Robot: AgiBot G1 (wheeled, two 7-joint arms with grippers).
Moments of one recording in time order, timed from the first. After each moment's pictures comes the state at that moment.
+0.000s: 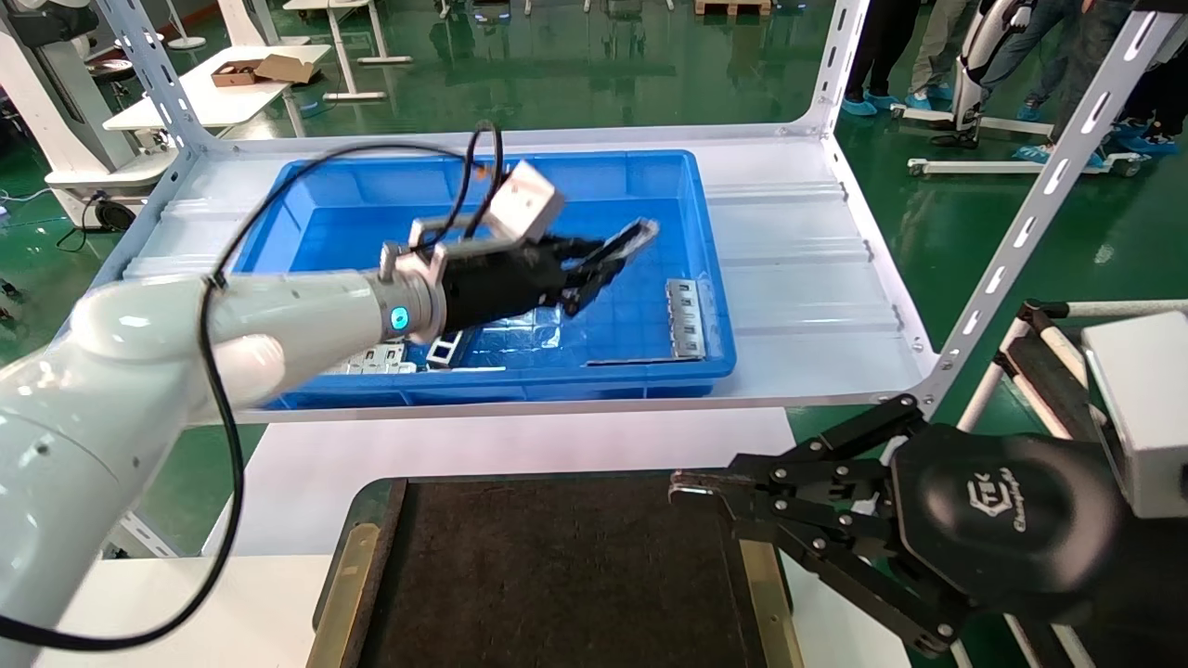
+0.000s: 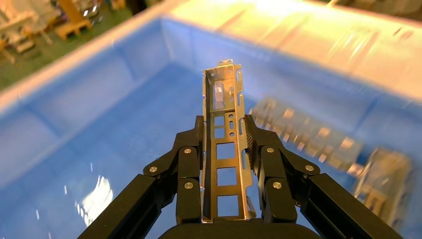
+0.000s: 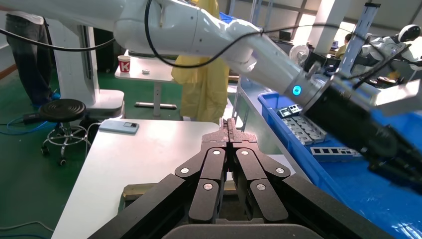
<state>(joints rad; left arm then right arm) -1.66 1.34 0.83 -0.28 1.02 0.79 0.09 1.09 -0.59 -0.34 1.28 -0.69 -1.47 0.15</state>
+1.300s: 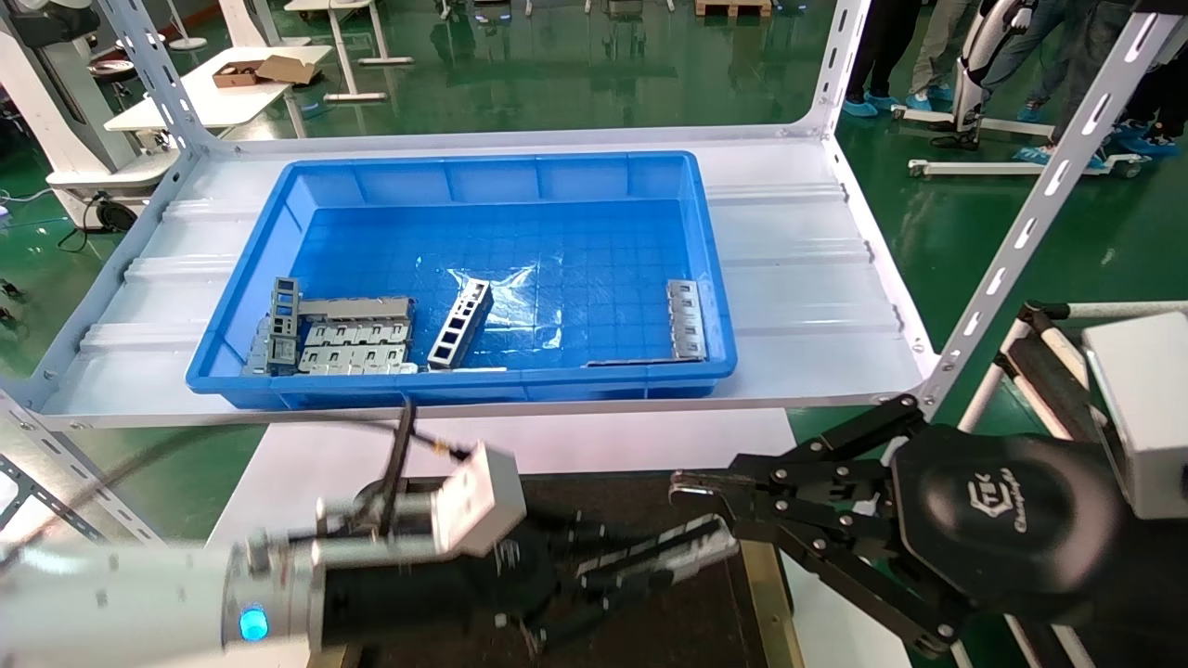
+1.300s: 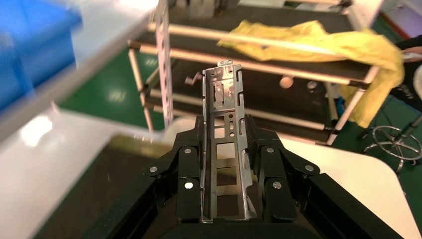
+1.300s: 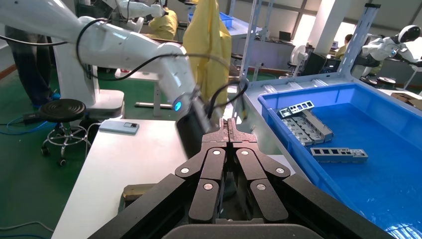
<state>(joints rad) -1.16 0.86 0.85 -1.17 0.91 0.96 -0.15 1.09 -0.59 -0.35 1.28 -0.69 -1.47 0.15</state>
